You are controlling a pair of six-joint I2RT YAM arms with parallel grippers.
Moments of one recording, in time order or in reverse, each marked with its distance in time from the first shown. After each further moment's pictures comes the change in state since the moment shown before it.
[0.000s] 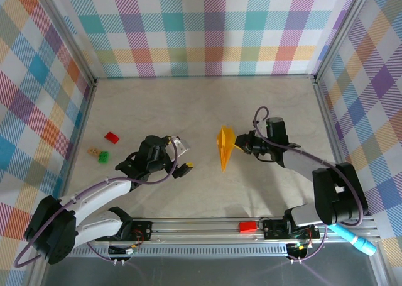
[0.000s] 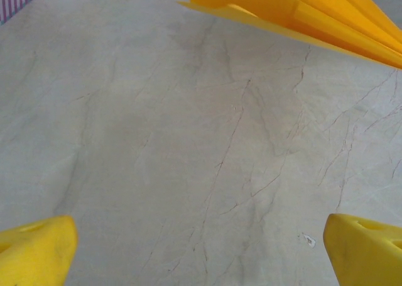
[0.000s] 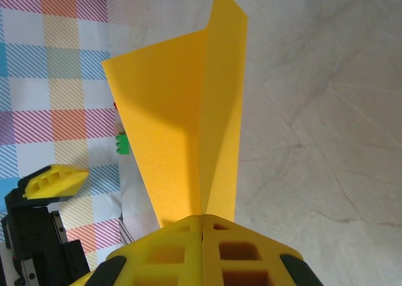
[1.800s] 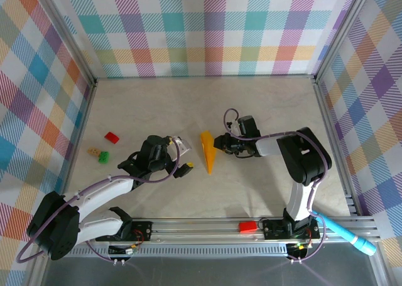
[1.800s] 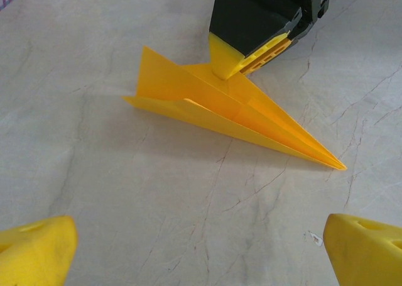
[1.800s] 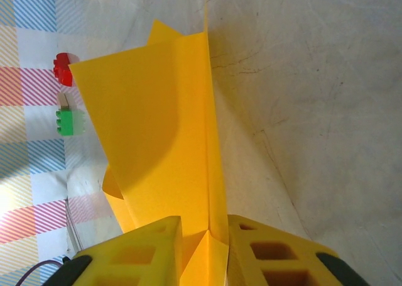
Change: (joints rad) left arm 0.000 0.038 0.000 0.014 -0.010 0.004; right arm 0.176 0.441 0.199 0.142 0.062 -0.111
